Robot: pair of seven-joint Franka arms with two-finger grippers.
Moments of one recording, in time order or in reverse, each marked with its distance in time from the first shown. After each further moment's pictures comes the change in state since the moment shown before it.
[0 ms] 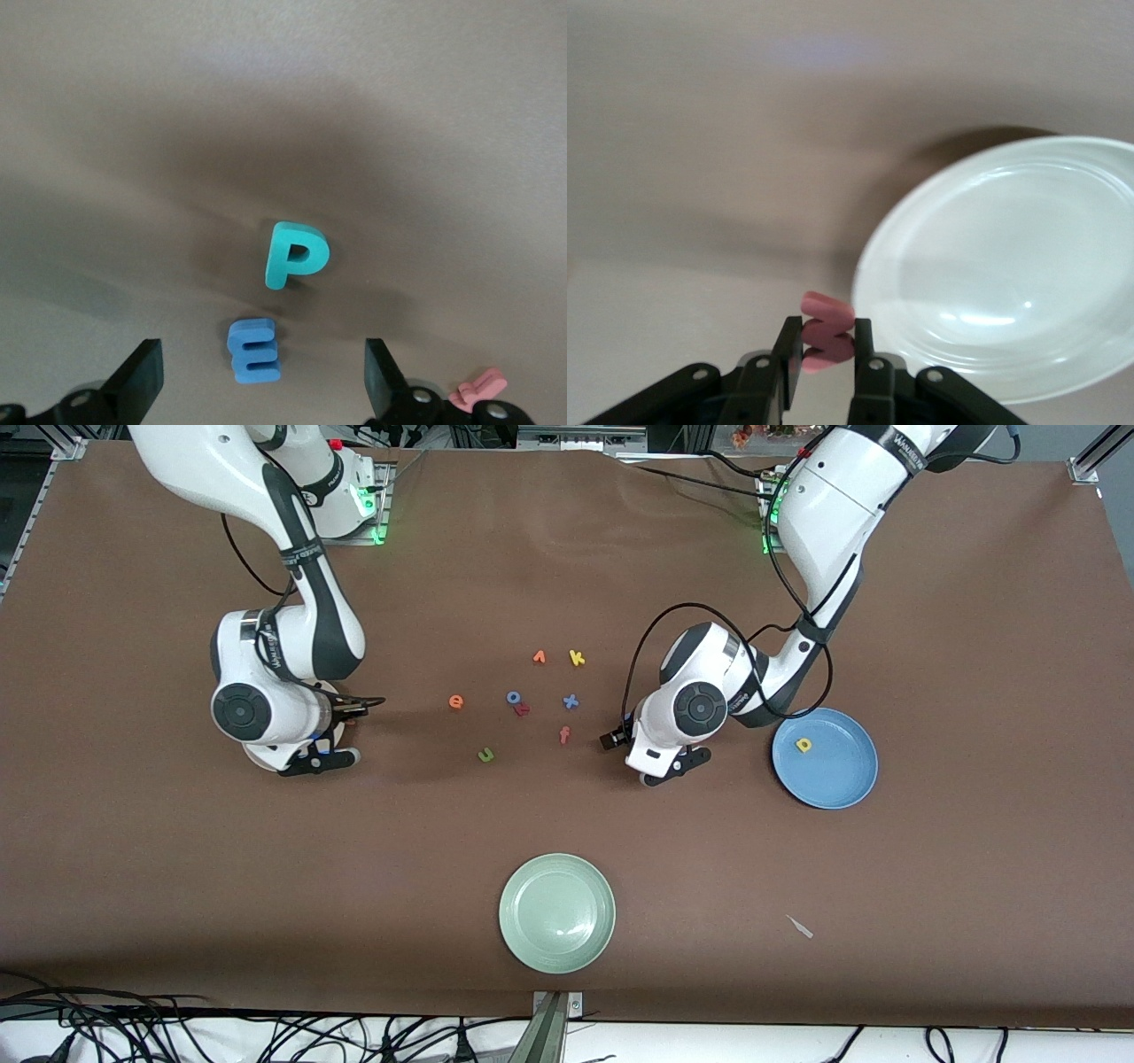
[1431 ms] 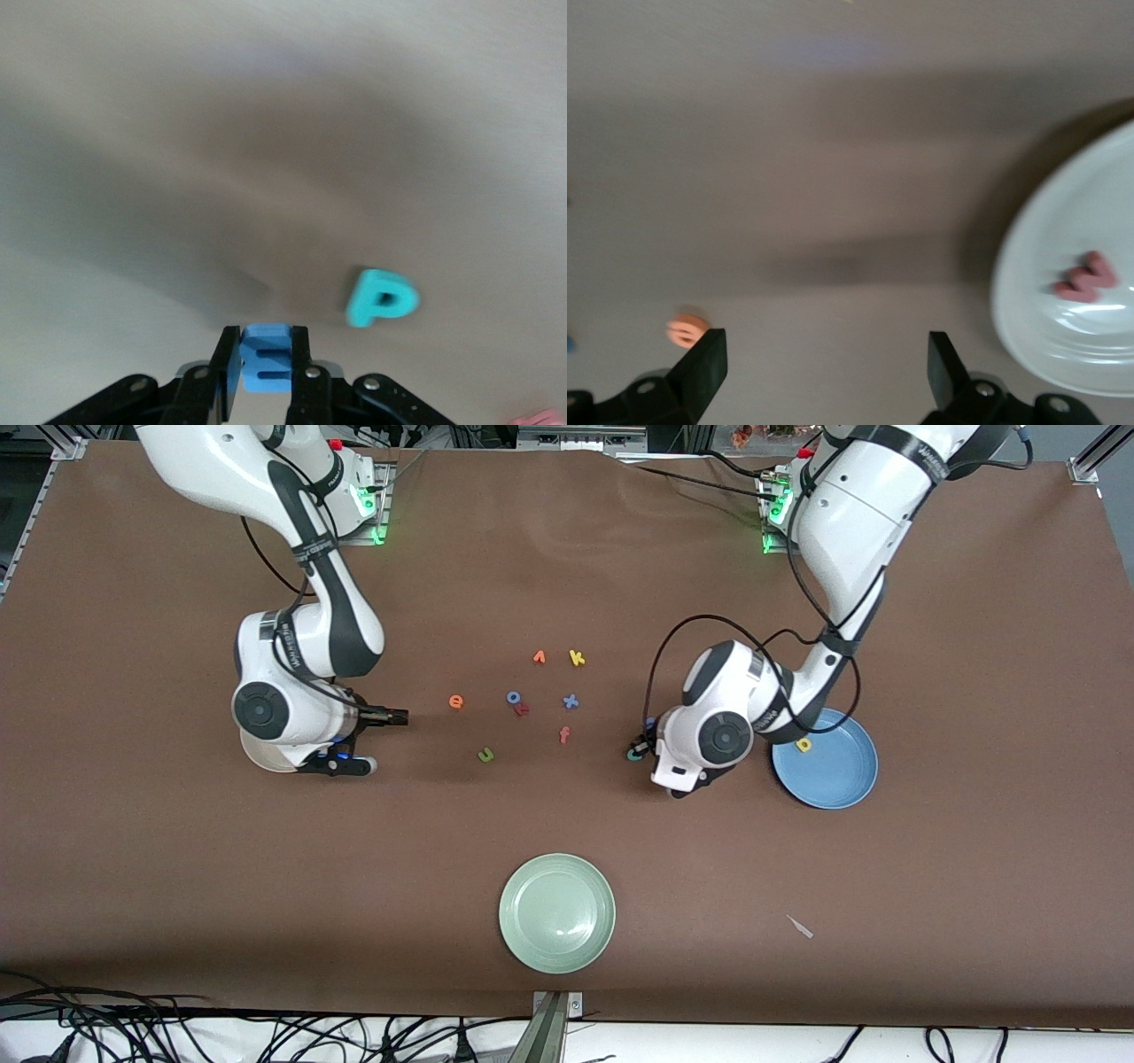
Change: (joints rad) left arm 0.091 0.011 0.009 0.078 0.000 -0.244 0.058; right arm -0.063 0.002 0.192 0.032 0.072 0.082 0.330
